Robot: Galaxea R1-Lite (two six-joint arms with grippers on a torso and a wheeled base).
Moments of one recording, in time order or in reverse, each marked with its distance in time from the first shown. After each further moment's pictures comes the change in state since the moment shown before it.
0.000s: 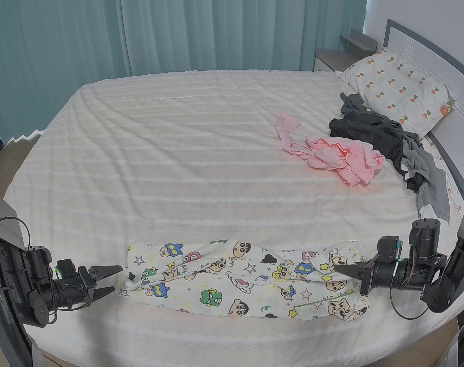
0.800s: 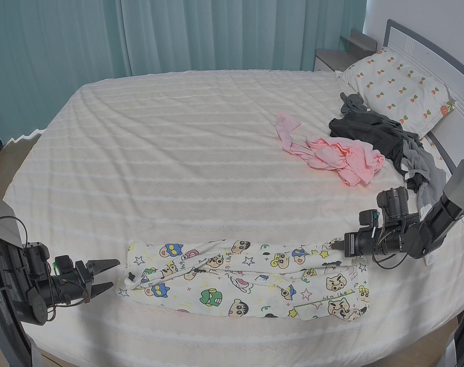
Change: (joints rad) left arm 0.006 -0.024 -0.020 0.000 0.000 -0.062; right arm -0.037 0.121 -0.572 0.729 -0.202 0.039
